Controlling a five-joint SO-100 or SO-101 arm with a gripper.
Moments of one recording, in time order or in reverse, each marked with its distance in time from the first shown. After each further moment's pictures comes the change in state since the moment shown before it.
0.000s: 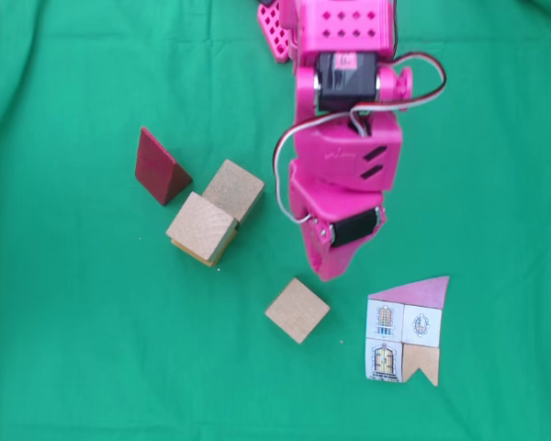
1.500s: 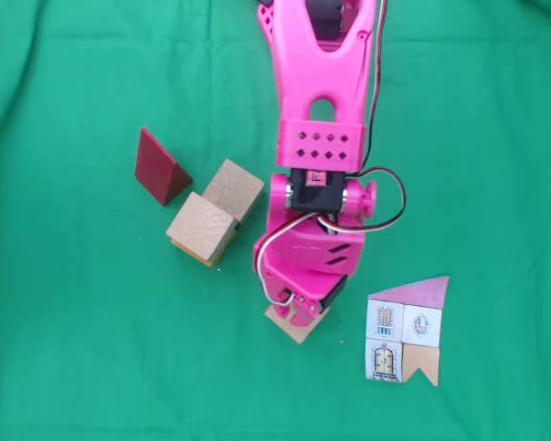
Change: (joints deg) arm 4.3 -26.6 -12.8 -6.9 -26.9
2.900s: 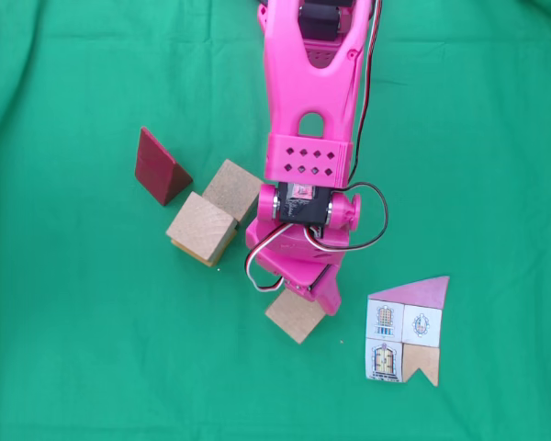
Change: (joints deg) arm 1.4 -5.1 -0.2 12.1 -2.5
